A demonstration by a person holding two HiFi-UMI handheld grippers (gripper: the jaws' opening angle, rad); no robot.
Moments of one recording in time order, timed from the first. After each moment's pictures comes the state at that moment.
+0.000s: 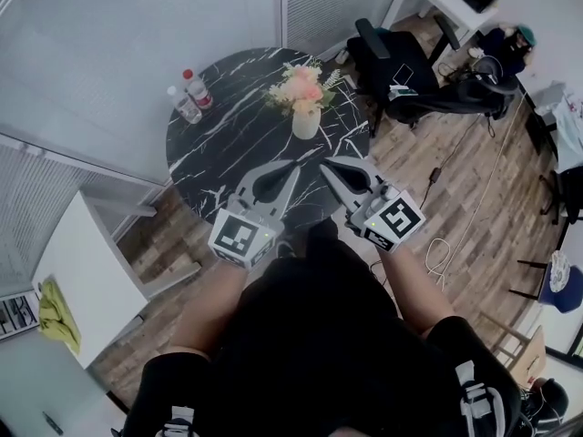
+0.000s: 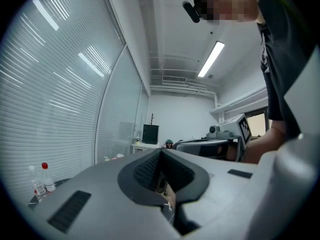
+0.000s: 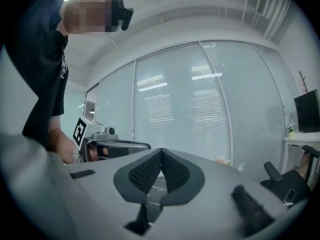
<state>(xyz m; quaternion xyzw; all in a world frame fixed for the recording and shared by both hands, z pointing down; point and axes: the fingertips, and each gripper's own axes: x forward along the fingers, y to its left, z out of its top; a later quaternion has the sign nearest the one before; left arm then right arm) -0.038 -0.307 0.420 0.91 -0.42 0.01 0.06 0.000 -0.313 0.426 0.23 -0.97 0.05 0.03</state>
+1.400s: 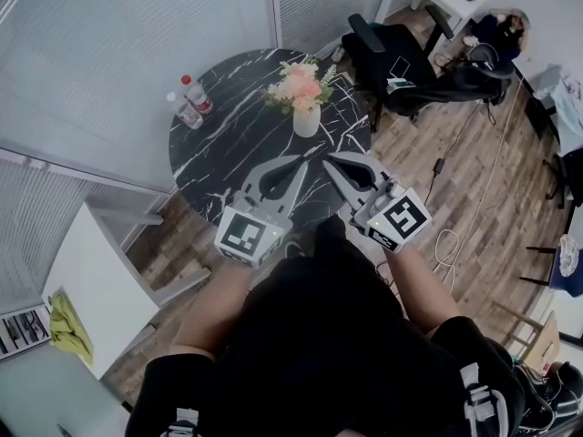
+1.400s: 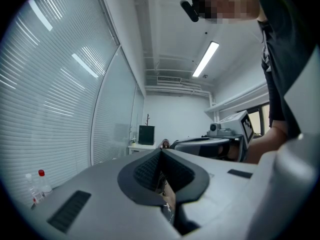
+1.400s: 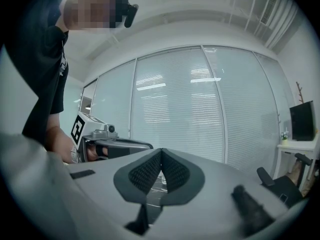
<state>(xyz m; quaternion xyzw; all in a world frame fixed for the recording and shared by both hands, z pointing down) -0.028 -0.302 0.406 0.92 -0.39 0.02 0.05 0.001 -0.304 0.412 0.26 -0.97 0.03 0.03</state>
